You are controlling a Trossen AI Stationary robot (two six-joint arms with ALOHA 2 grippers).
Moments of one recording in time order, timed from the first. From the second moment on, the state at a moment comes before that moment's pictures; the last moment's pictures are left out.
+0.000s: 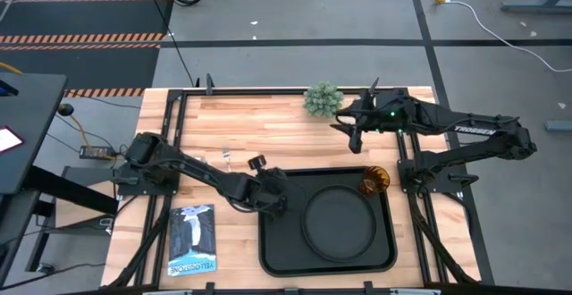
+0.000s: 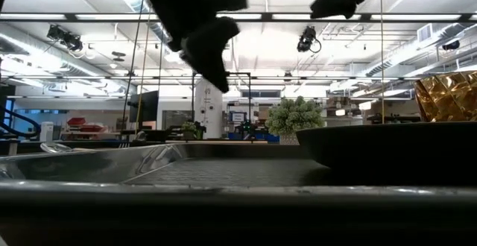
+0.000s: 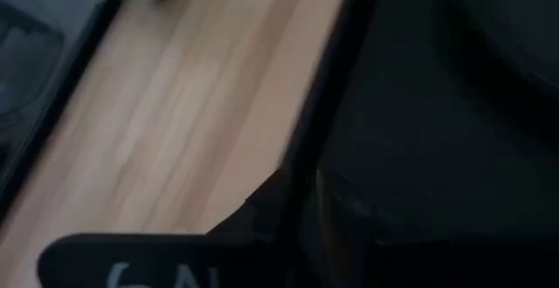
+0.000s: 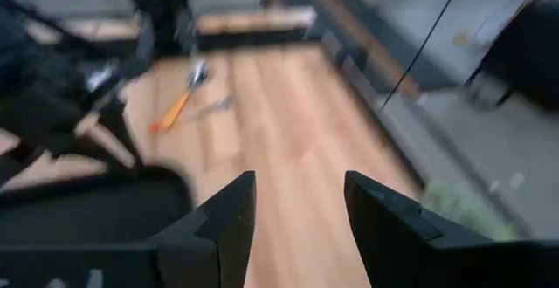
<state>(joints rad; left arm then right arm) -0.32 1.86 1.32 -0.64 -0.74 -0.50 -0.18 0.96 0.95 -0.41 0.12 -0.04</state>
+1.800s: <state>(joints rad) 0.03 1.42 0.73 -0.68 -0.31 -1.39 0.09 0.99 0.59 0.09 0.14 -0.23</state>
